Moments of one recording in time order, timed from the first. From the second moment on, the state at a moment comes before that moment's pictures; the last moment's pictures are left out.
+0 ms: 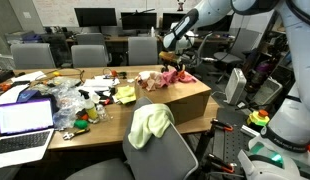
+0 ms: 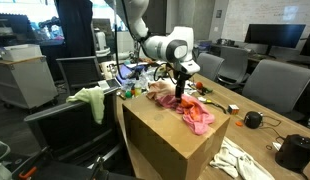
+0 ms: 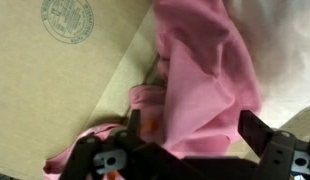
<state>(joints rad) -0.27 0.60 -0.29 -1.76 0.18 2.42 1.05</state>
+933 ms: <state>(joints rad) -0.33 0.74 -0.27 -1.63 0.19 2.30 0.99</state>
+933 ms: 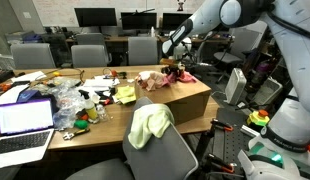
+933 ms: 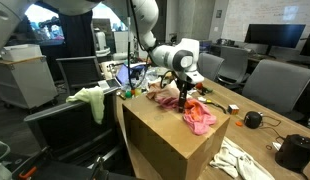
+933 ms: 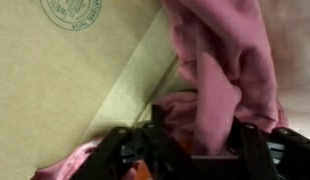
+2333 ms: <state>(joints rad) -0.15 0.21 -0.34 -2.12 -0.04 2.30 1.01</state>
